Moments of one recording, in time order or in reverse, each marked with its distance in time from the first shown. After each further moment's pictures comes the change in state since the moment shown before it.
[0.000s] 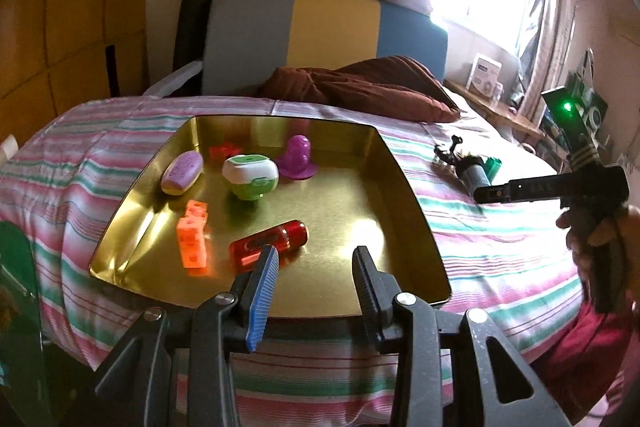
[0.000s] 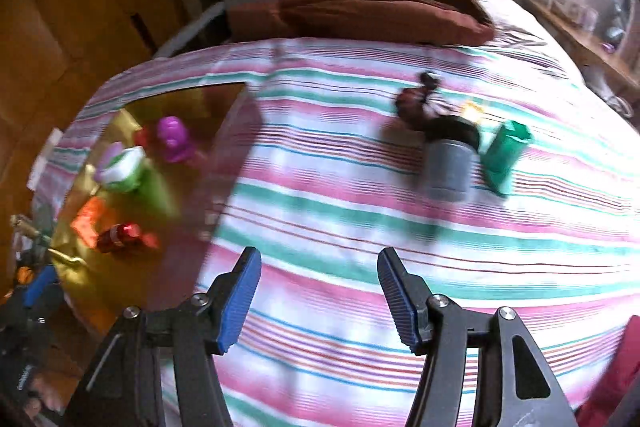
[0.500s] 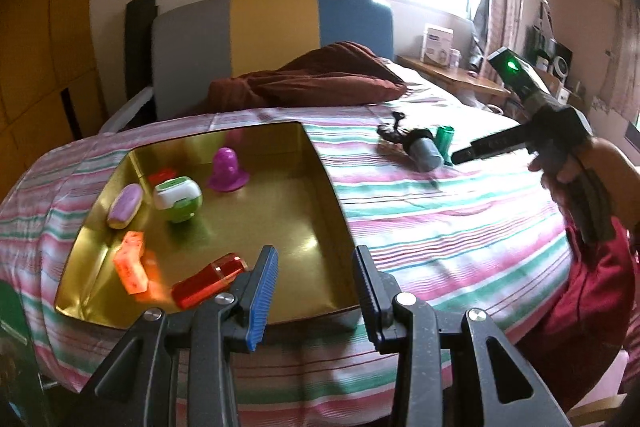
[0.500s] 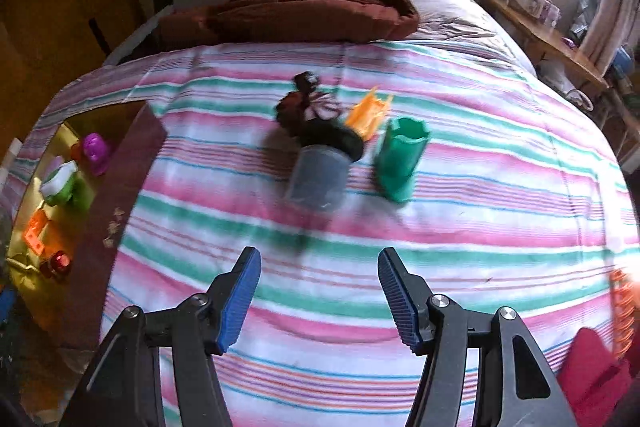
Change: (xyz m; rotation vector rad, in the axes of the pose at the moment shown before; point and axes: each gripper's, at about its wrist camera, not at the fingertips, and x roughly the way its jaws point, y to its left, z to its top) left arm 0.004 -0.067 0.003 0.185 0.017 -0.073; right arm -0.003 -0.076 0.012 0.021 0.007 -0.148
